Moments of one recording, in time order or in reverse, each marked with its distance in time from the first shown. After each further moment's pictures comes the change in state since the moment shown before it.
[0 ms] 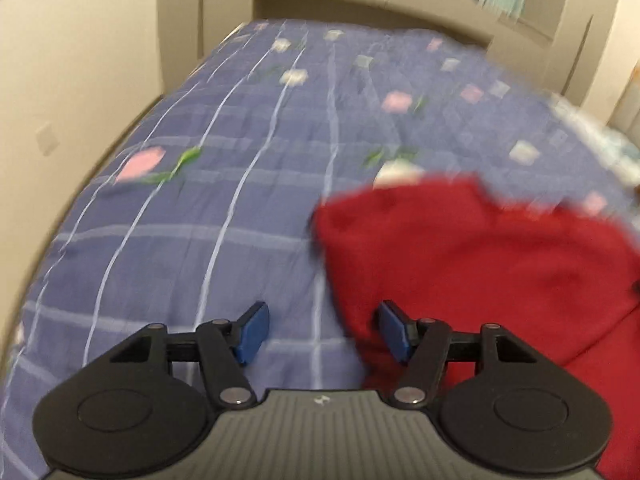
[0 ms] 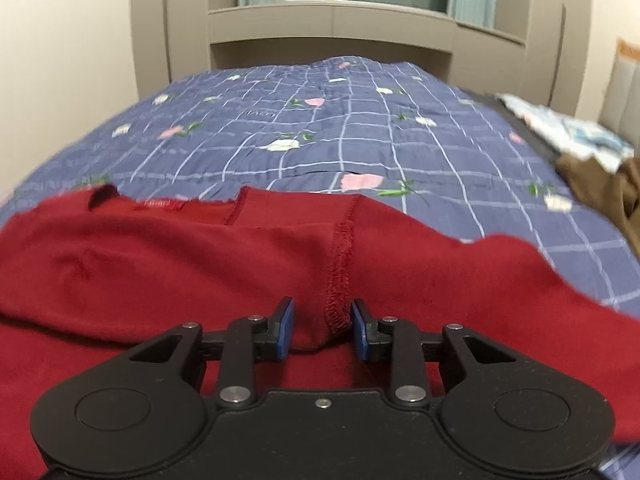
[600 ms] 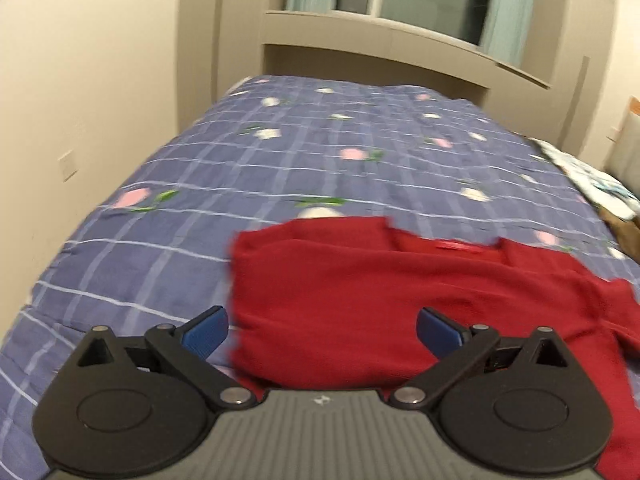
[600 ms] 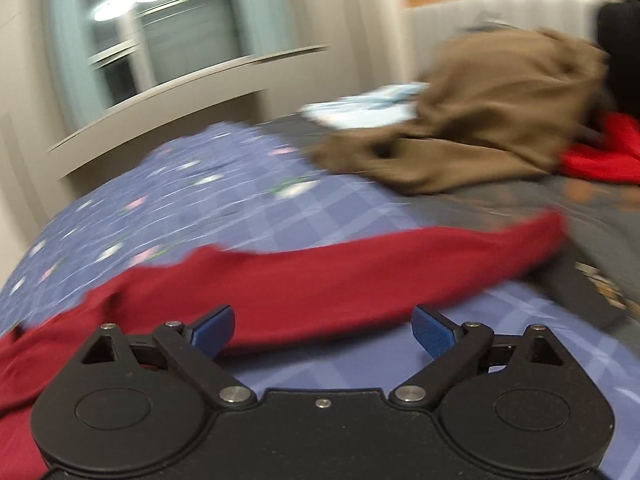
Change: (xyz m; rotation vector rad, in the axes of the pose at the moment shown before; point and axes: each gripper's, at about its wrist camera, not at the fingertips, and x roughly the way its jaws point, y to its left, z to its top) left arm -0.073 -0.097 -0.019 -0.049 -0.169 -0.003; right arm -0.133 -0.163 -0.081 0.504 -0.164 -0.319
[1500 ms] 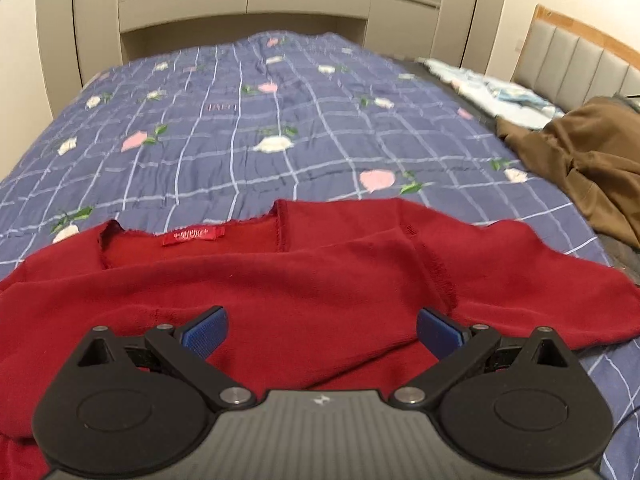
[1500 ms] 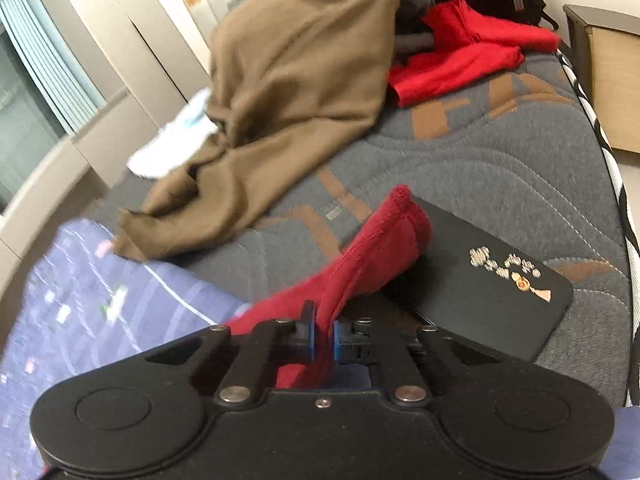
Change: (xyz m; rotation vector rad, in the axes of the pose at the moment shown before) left arm 0.071 -0.204 0.010 0.222 0.166 -0.185; right arm 0.069 -0.111 0.051 0.494 0.017 -0.250
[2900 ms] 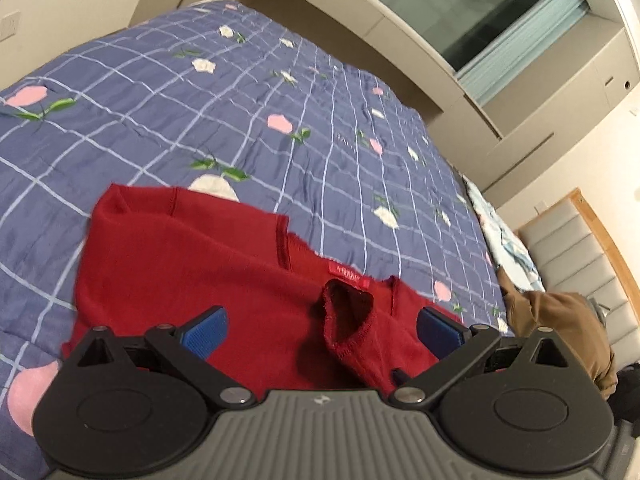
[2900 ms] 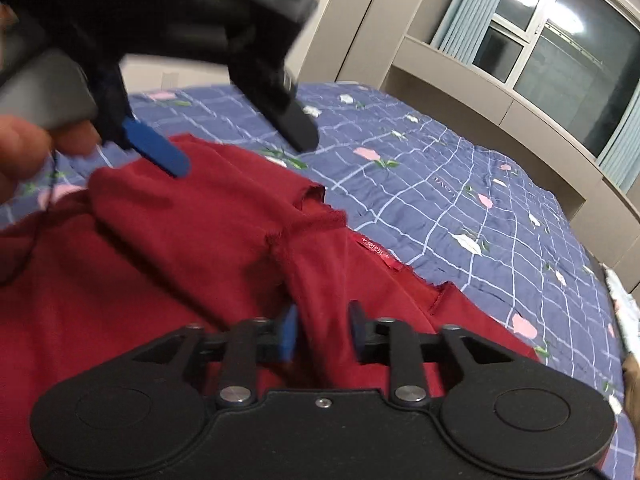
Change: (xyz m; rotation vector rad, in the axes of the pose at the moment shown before) left arm -0.049 0.217 -0.023 -0.555 -0.092 -0.228; right arm -0.174 0.274 -0.337 -1.560 0.011 0.816
